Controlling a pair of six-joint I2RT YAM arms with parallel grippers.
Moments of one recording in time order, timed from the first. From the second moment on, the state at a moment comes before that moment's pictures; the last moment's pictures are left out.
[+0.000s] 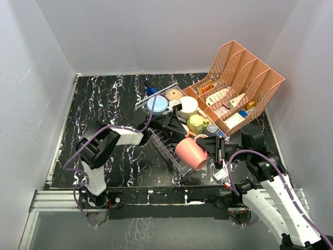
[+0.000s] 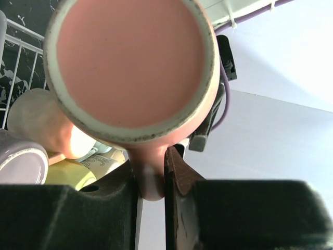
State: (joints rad) left arm -0.70 1.87 0.93 1.48 1.19 -2.08; right arm 0.35 0.57 0.72 -0.66 -1.03 -2.09
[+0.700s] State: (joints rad) left arm -0.40 0.88 0.47 0.72 0.74 -1.06; right arm 0.35 0.87 1.07 -0.79 -1.01 -1.38
